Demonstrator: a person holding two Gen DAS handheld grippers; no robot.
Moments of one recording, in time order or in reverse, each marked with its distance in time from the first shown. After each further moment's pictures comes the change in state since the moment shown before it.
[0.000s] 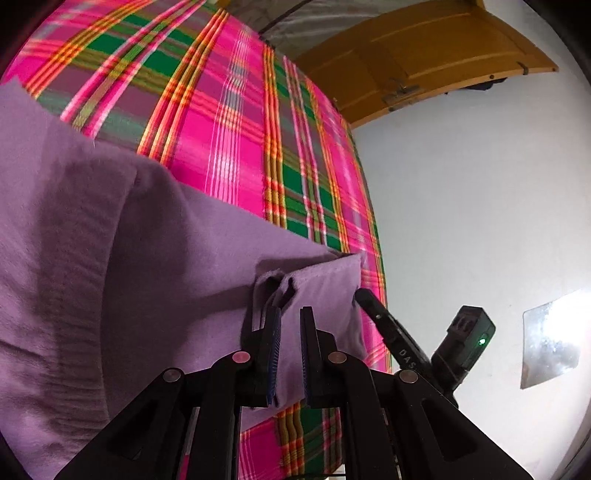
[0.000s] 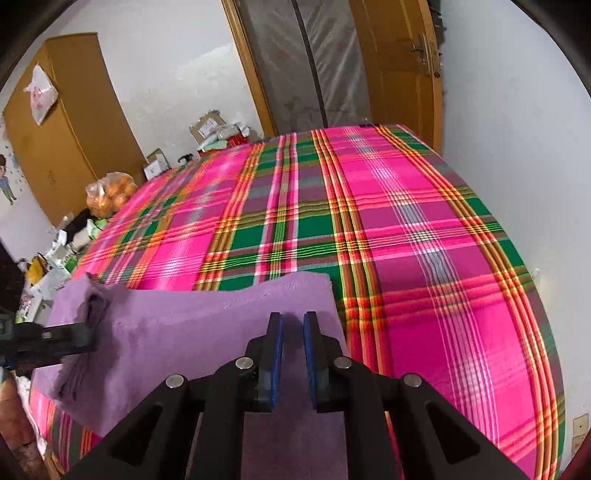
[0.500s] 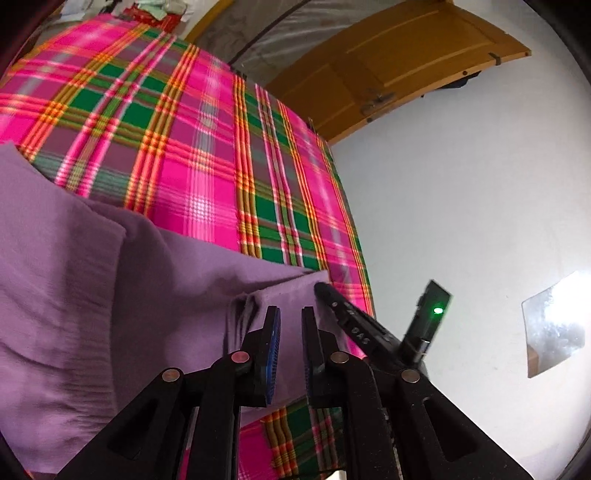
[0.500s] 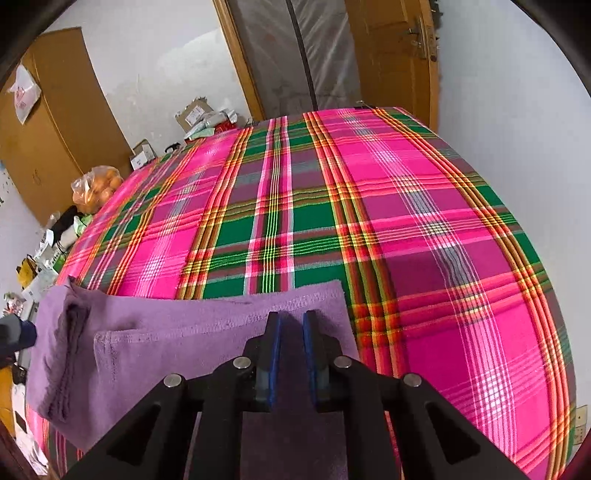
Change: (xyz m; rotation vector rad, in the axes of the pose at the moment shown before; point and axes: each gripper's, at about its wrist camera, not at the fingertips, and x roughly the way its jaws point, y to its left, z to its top) left arm -0.028 -0.025 0.008 0.087 -0.071 0.002; right arm 0.022 0.002 0.014 0.017 0.048 -0.042
